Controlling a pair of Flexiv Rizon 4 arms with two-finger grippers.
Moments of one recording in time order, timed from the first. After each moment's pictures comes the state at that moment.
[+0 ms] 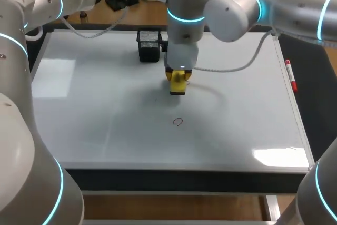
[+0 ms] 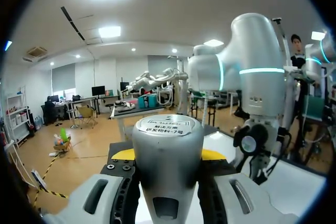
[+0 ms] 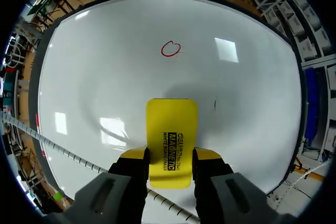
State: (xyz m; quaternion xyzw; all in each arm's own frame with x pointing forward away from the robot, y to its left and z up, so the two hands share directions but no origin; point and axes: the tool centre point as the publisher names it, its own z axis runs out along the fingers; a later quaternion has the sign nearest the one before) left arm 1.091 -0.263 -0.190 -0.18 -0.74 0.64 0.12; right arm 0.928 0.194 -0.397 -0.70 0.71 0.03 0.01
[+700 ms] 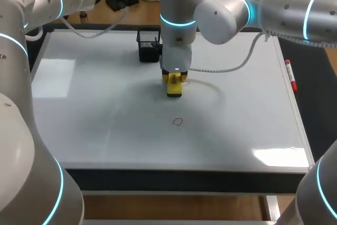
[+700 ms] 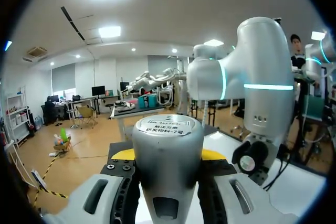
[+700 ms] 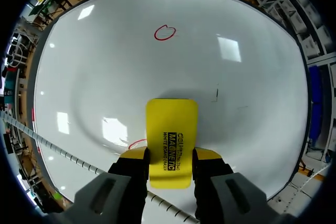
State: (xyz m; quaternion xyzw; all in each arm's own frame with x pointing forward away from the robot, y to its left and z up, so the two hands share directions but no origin) left arm 1.091 -0.263 -0.190 -0.18 -0.74 0.64 0.12; right arm 0.941 0.202 -0.421 -0.70 0.71 0.02 0.00
